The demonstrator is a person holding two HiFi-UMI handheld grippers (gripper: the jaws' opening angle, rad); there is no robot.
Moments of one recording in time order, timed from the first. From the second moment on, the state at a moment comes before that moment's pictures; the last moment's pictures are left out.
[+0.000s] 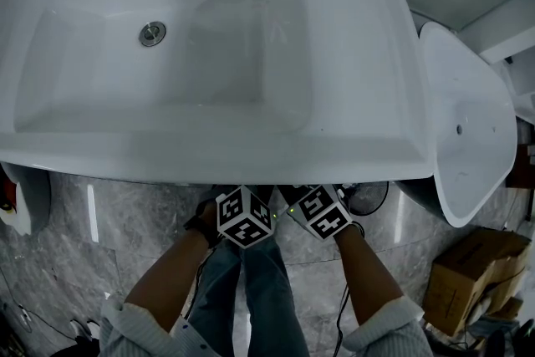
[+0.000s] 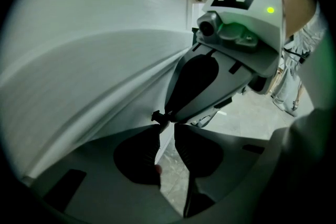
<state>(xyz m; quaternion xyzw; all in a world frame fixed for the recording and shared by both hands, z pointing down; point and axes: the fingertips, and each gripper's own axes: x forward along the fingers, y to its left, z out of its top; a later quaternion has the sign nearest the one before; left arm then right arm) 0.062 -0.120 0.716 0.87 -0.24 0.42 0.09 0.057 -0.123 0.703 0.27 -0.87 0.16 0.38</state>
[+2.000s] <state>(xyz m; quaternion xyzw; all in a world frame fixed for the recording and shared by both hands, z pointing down) 0.053 -0.024 0.725 0.86 -0.25 0.42 0.13 0.052 -0.024 0.708 0.30 -0.85 0.21 0.38</state>
